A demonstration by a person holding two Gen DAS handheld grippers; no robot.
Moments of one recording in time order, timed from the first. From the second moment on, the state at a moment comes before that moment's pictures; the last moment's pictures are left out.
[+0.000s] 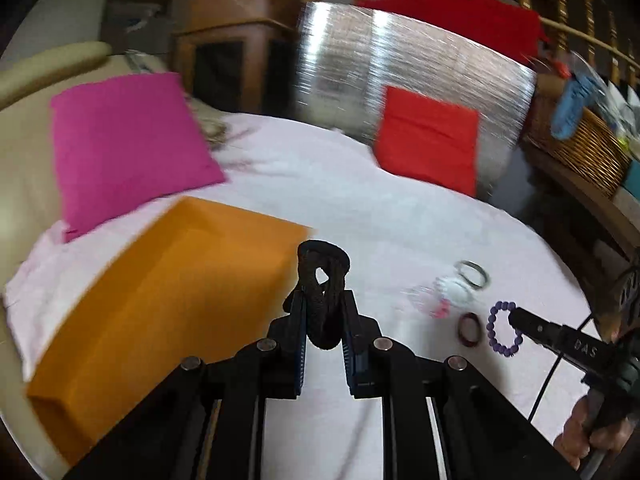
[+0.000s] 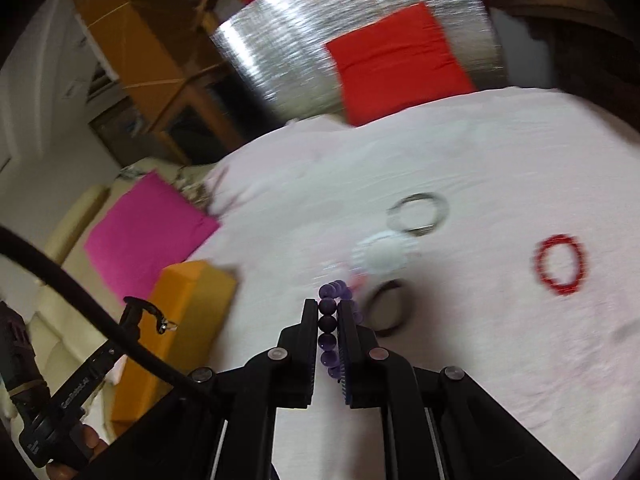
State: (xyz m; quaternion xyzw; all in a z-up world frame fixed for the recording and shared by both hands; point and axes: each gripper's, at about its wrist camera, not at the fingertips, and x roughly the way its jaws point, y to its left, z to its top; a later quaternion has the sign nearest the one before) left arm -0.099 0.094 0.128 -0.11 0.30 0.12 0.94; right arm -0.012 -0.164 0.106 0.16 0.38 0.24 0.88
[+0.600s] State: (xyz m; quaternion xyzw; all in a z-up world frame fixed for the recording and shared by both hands) left arm -0.147 0.218 0.076 -0.15 0.37 0.32 0.86; right arm -0.029 0.075 0.087 0.11 0.44 0.38 0.81
